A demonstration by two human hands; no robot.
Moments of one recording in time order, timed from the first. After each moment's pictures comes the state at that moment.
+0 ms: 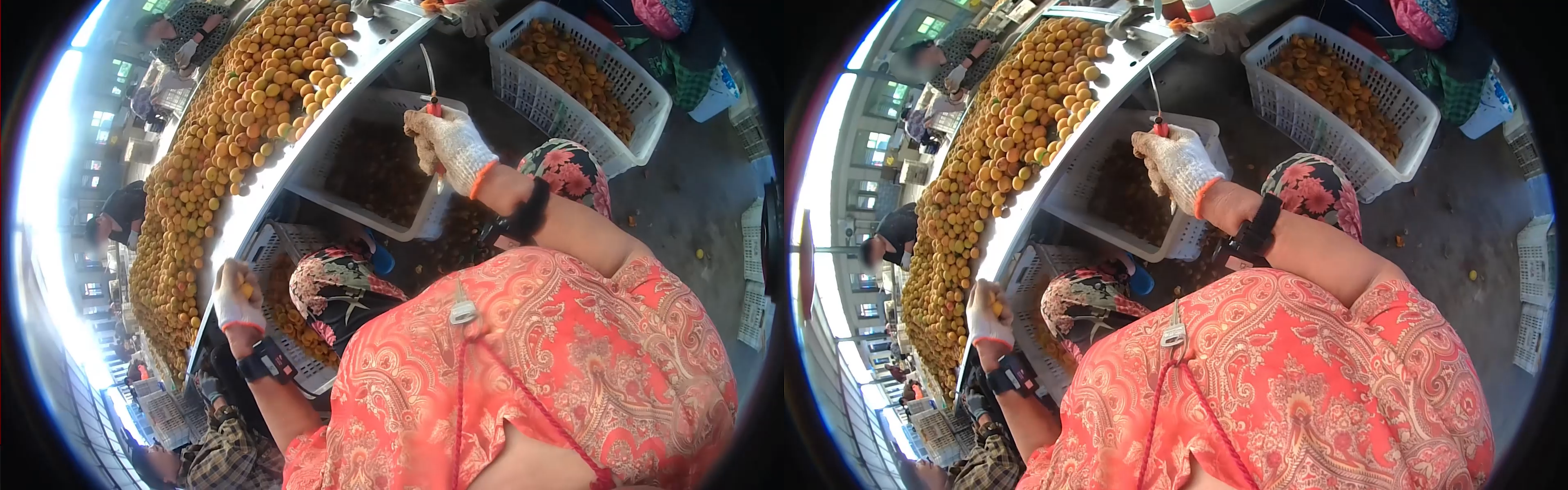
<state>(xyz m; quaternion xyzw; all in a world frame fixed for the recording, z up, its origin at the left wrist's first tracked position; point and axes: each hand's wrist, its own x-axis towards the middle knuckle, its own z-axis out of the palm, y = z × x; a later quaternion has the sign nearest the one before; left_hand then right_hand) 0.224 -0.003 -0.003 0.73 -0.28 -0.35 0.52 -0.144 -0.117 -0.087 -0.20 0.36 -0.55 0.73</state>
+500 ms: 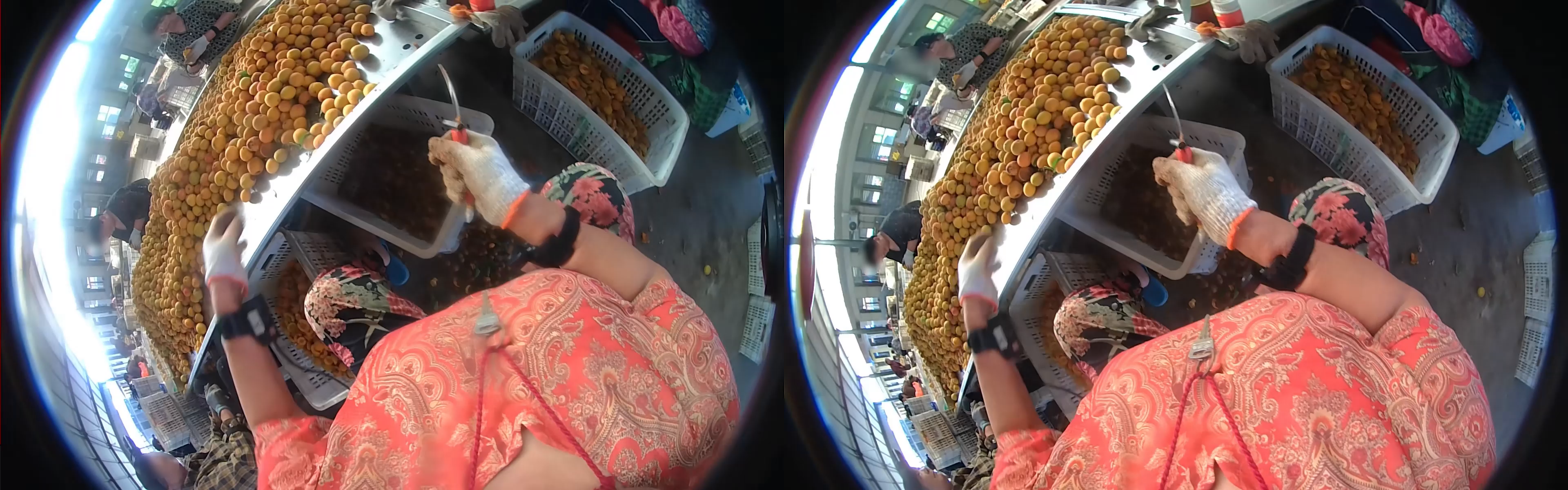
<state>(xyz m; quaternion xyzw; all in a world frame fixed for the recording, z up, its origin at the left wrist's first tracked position) 0.265 -0.116 0.002 0.74 -0.46 -0.29 0.39 -0.138 -0.117 -0.076 -0.24 0.40 -0.49 0.74</state>
